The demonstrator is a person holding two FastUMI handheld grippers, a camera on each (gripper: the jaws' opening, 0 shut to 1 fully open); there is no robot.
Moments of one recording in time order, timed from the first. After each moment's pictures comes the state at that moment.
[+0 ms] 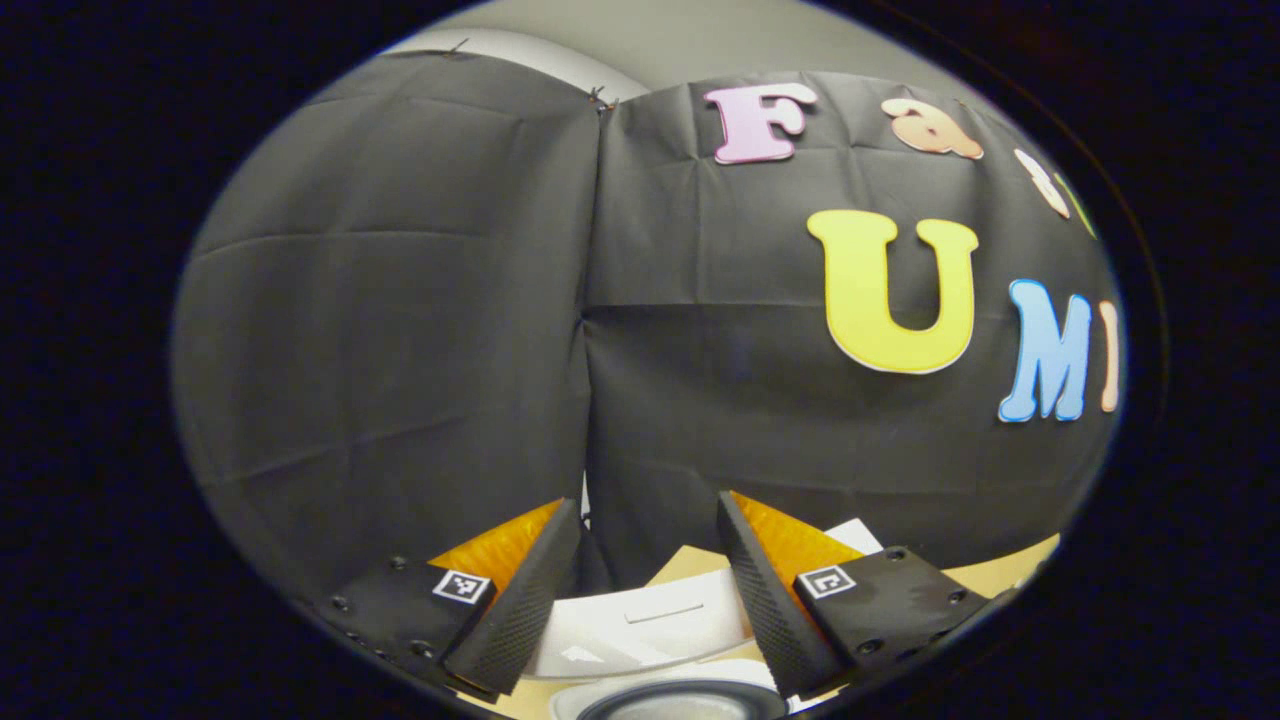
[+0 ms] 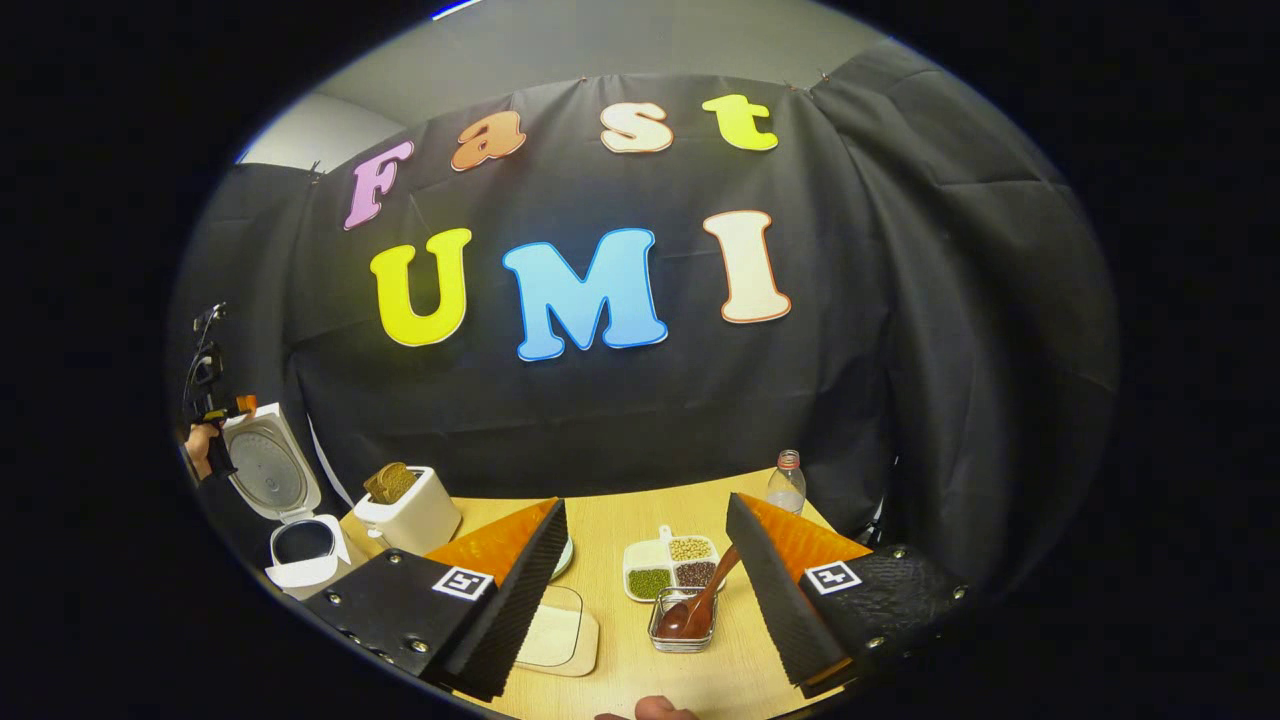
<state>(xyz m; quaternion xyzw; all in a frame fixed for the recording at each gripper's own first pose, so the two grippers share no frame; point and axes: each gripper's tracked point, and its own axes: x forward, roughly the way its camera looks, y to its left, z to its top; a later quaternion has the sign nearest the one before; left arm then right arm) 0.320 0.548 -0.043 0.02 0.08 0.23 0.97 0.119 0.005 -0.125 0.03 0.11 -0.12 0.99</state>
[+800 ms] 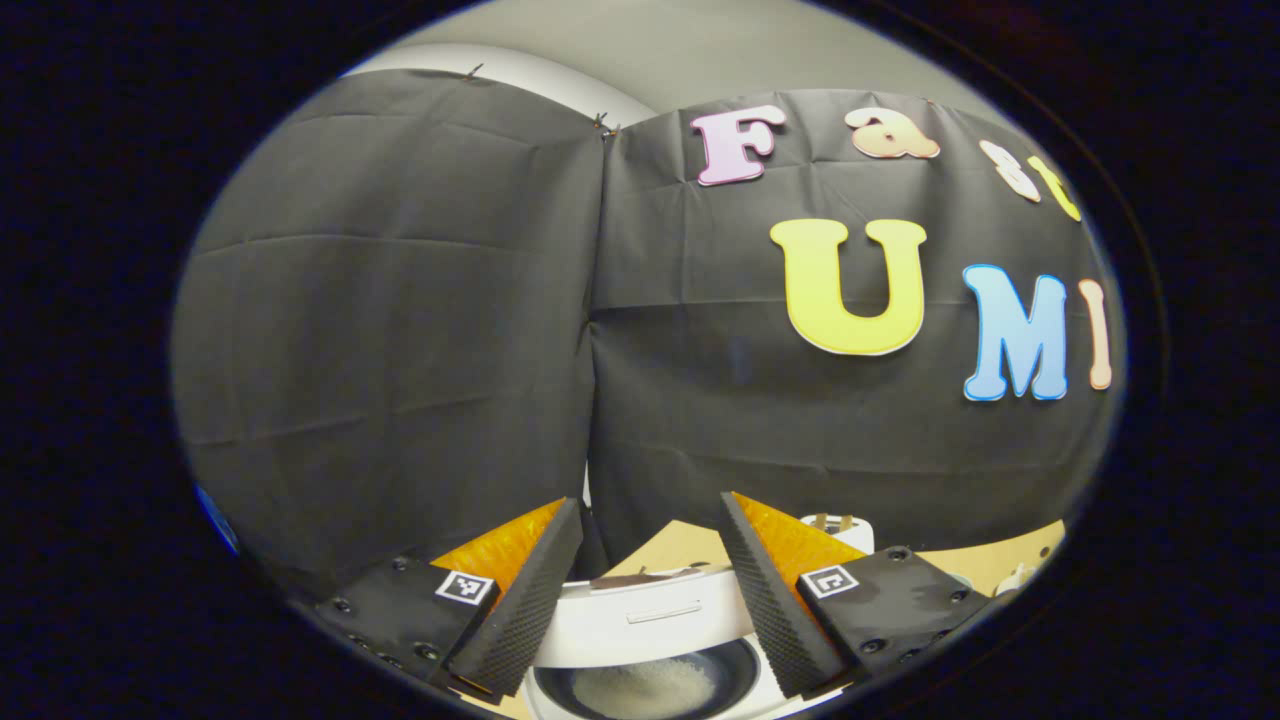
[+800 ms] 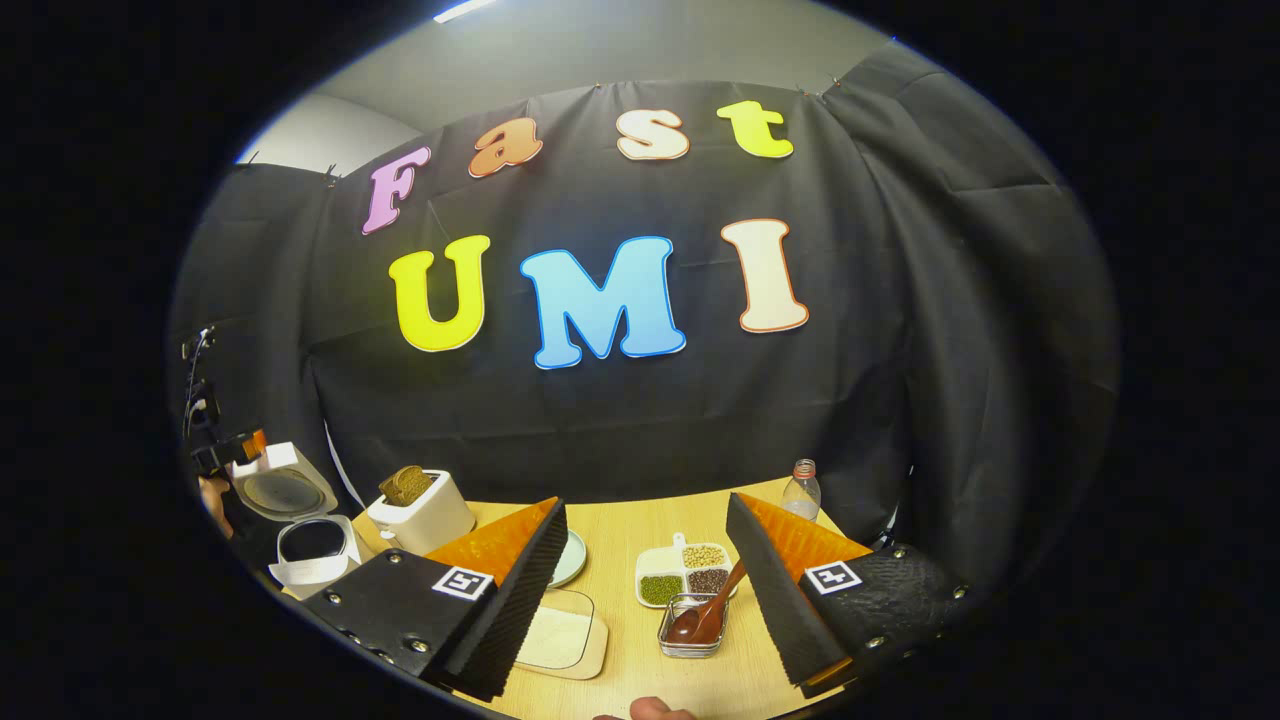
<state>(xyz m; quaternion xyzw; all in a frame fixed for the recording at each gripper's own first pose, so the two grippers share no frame) 0.220 0.451 -0.104 0.03 0.05 0.25 0.97 0.119 0.014 -0.117 0.02 0.09 -0.10 0.99</state>
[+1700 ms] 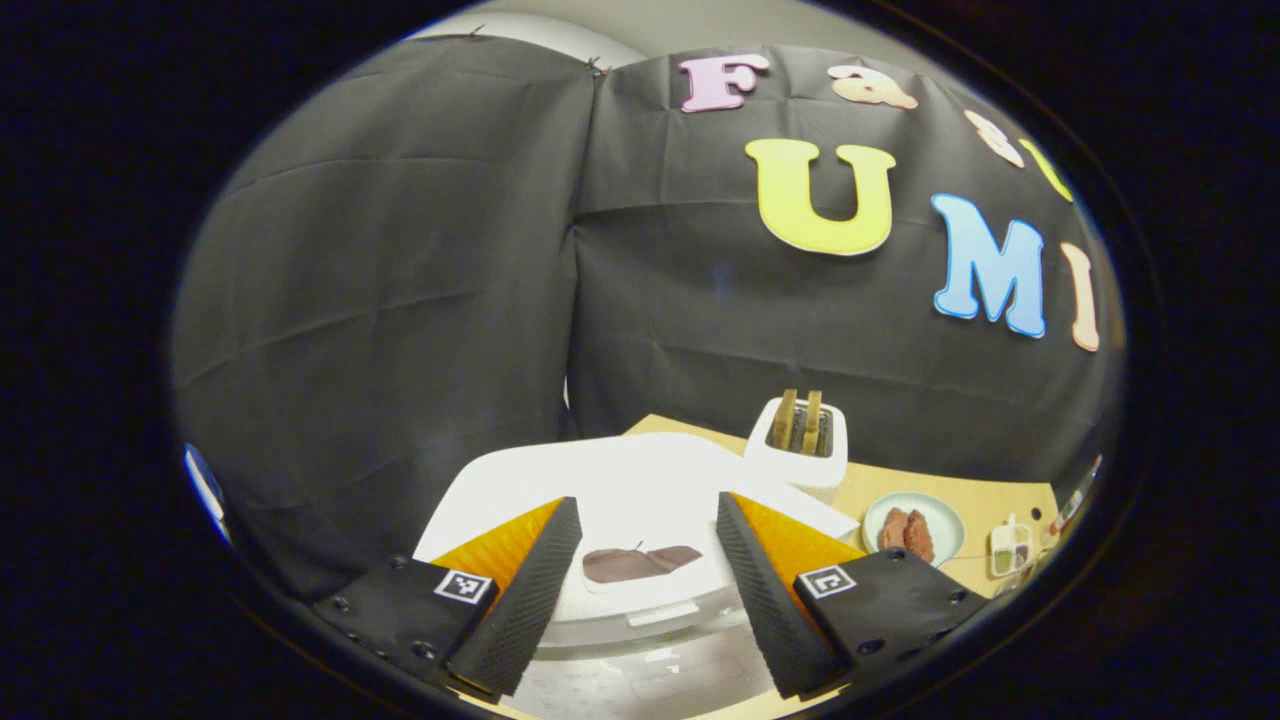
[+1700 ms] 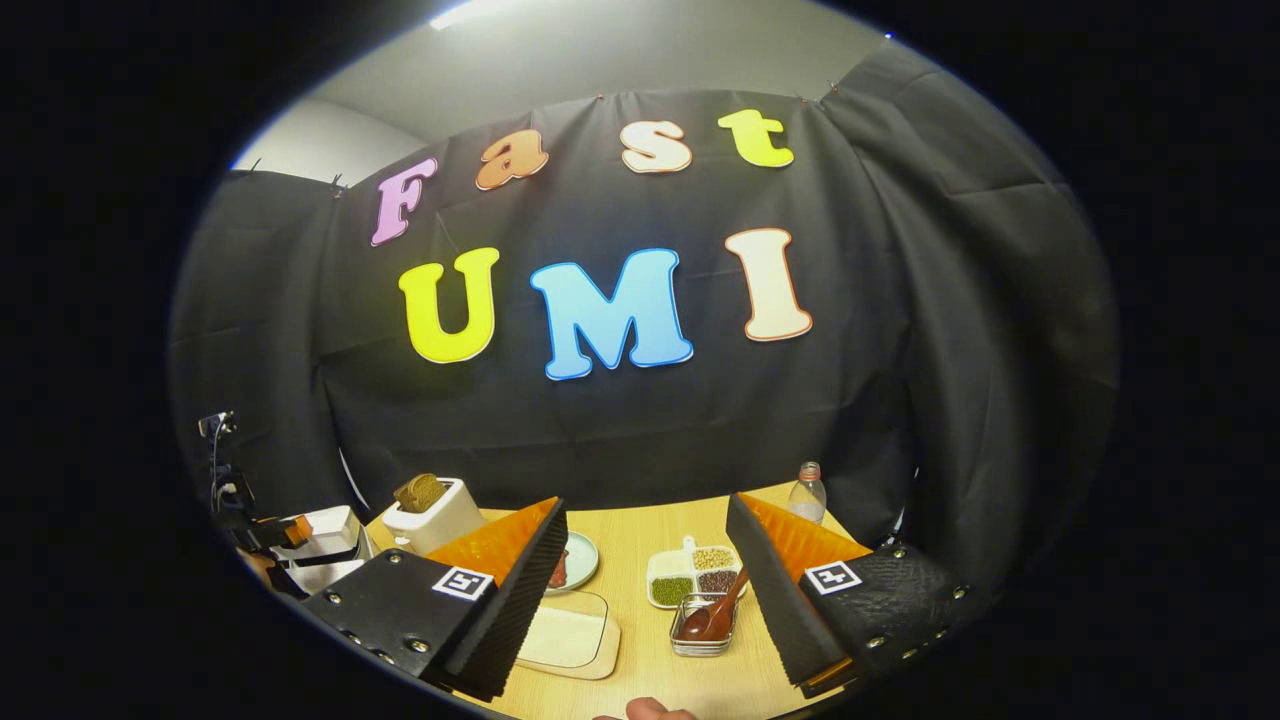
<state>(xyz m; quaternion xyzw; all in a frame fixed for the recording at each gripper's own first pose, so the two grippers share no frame) 0.174 0.401 -0.235 -0.01 0.17 0.23 0.96 0.107 0.025 -0.115 0.03 0.08 -0.09 0.99</state>
